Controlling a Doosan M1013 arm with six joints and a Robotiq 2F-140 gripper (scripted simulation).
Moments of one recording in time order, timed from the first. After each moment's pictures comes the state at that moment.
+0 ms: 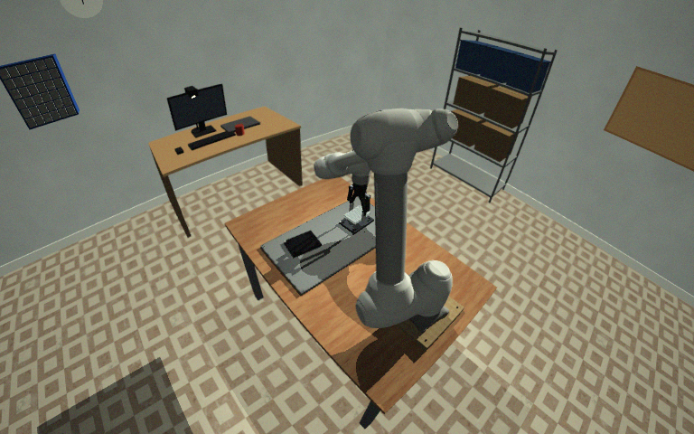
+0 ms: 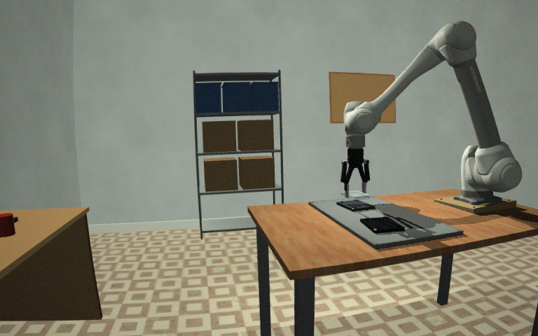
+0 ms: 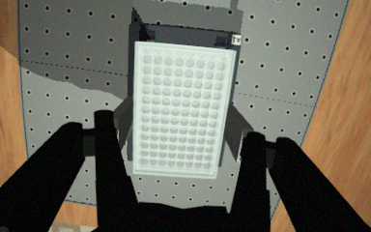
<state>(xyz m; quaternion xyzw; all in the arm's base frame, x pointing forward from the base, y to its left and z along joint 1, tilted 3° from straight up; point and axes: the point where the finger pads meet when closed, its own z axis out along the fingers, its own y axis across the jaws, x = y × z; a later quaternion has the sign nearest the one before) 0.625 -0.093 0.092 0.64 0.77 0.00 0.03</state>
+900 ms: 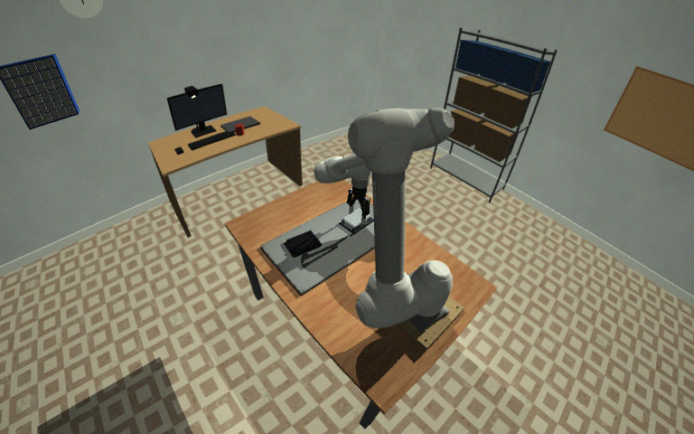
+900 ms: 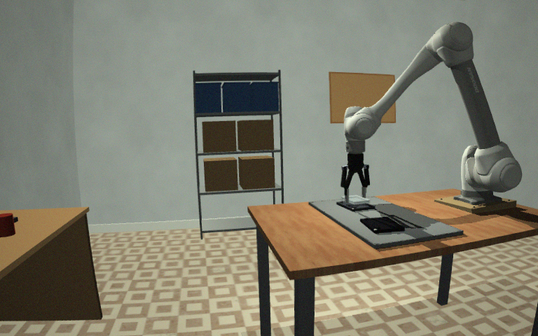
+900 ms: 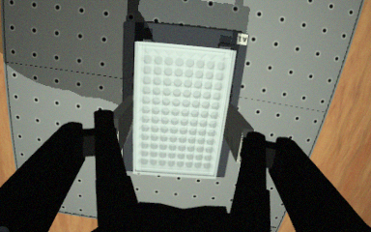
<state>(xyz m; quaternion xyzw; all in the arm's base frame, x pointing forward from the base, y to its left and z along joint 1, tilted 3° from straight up) 0.626 -0.094 0.069 0.64 0.77 0.00 0.03</state>
